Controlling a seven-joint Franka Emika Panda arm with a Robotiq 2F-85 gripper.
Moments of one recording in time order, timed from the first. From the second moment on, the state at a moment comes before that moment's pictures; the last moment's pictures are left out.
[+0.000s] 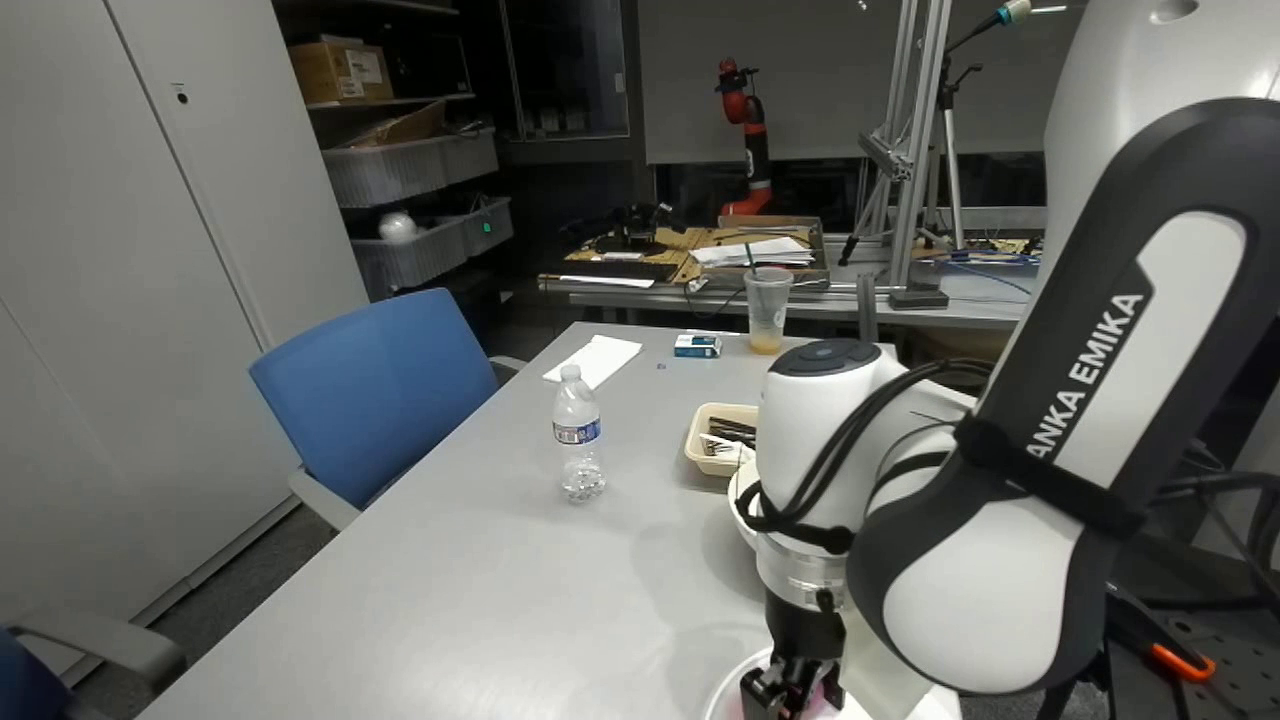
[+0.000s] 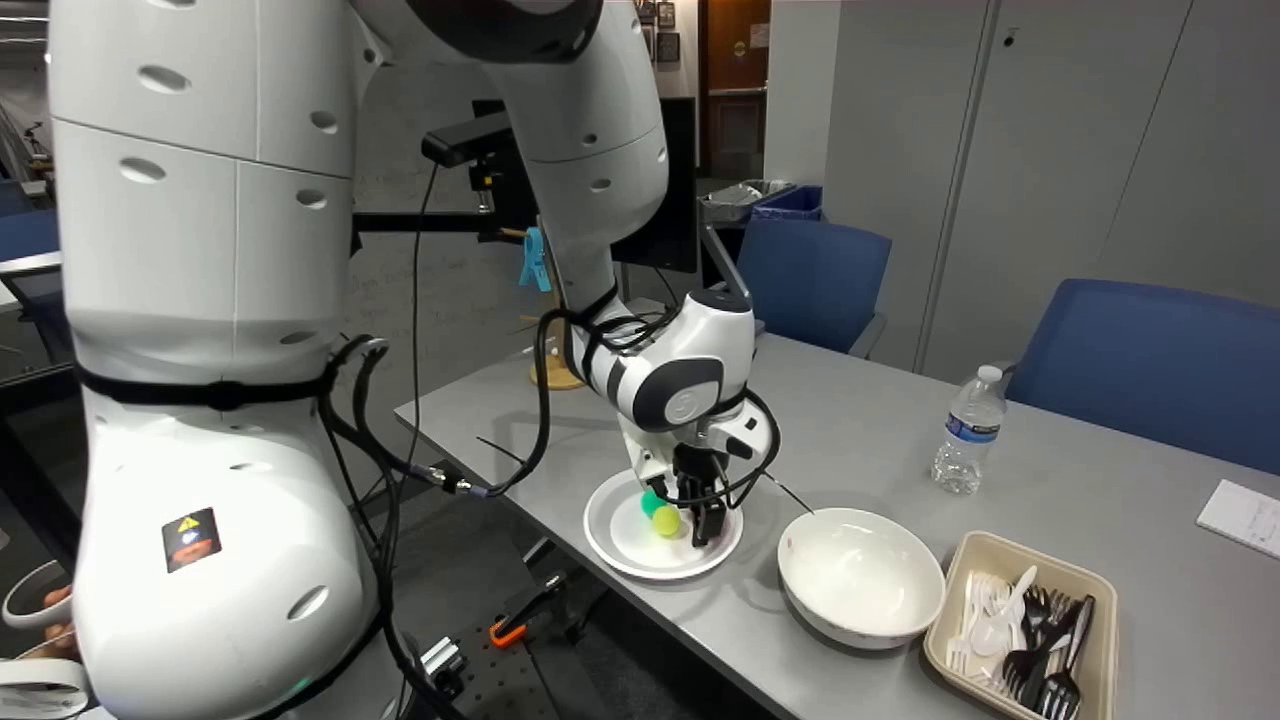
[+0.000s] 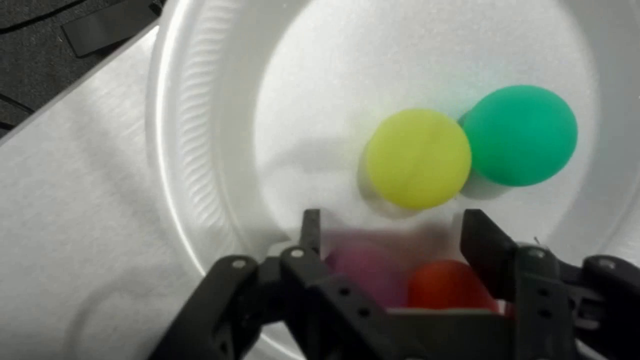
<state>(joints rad) 0.13 0.36 0.12 -2.53 0.17 2.85 0.40</state>
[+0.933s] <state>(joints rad) 0.13 0.37 0.11 -2.52 0.17 2.85 0.40</state>
